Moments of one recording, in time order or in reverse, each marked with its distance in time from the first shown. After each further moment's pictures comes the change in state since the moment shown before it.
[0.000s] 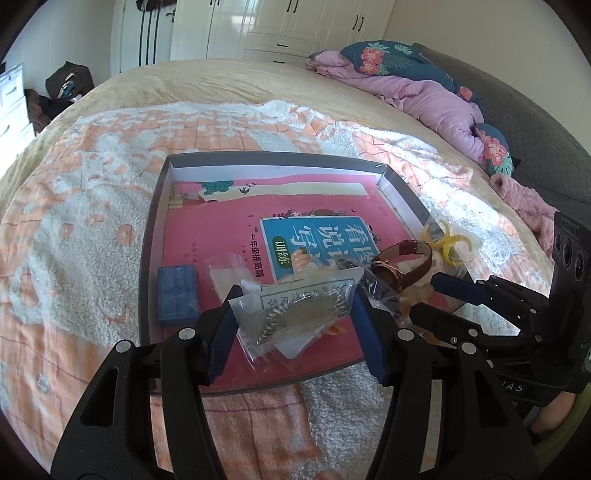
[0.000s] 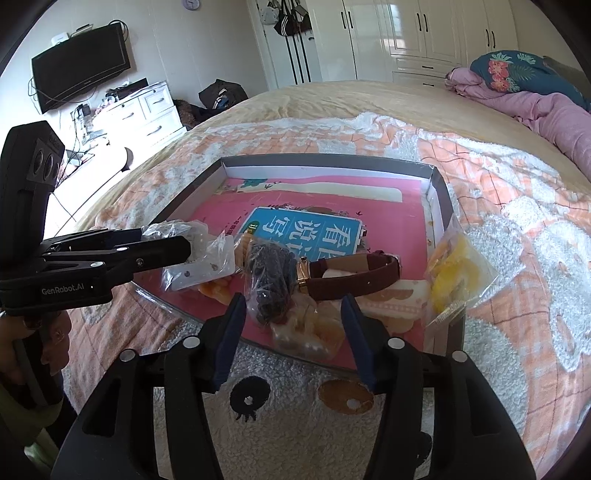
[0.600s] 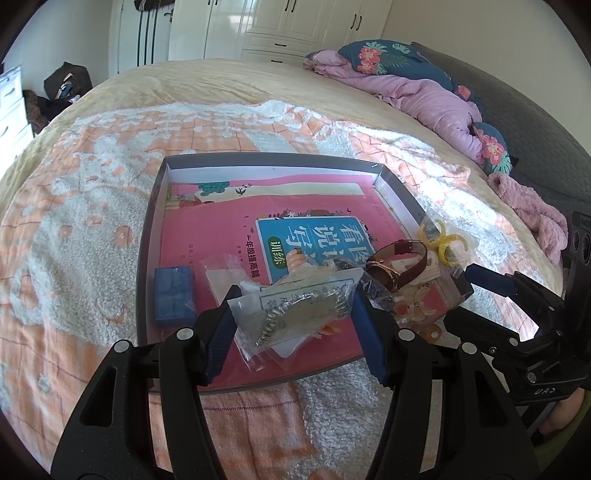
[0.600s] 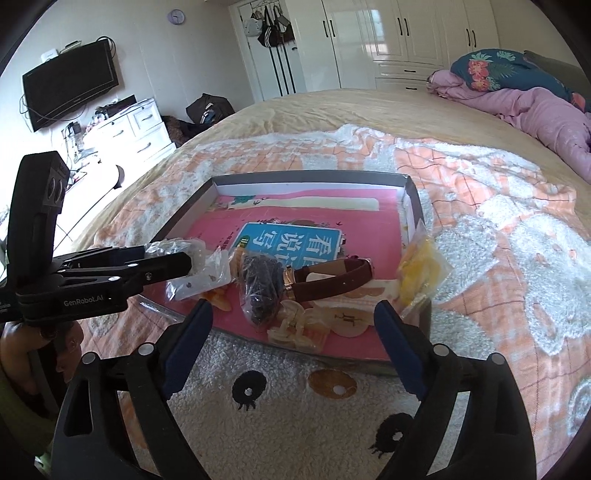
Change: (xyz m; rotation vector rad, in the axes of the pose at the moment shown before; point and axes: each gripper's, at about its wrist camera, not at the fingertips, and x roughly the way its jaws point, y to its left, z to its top) left arm -0.002 -0.002 0.001 0.000 0.000 0.001; right arm -0.028 -0.006 0.000 0.056 -0.045 -0.038
